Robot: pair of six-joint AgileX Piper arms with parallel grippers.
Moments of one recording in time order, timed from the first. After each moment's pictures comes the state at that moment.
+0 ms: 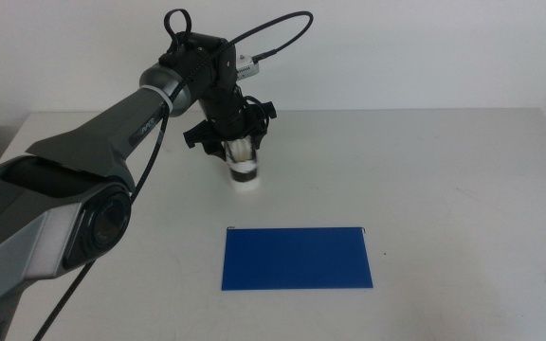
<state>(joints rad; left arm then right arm) -0.36 2.54 -2.39 -0.02 1.07 -0.64 -0.03 -0.01 0.03 0.04 0.17 -0.06</state>
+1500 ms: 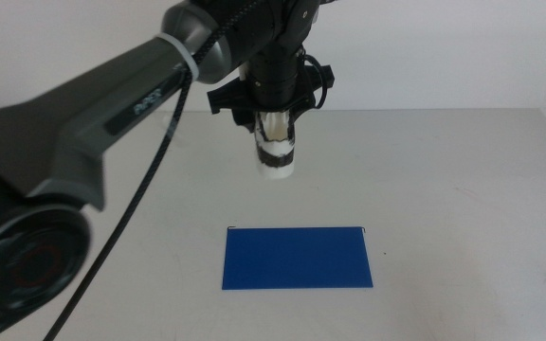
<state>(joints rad) -0.65 2.15 -2.15 0.28 1.25 -0.90 -0.03 -0.01 0.03 0.04 0.17 -0.06</state>
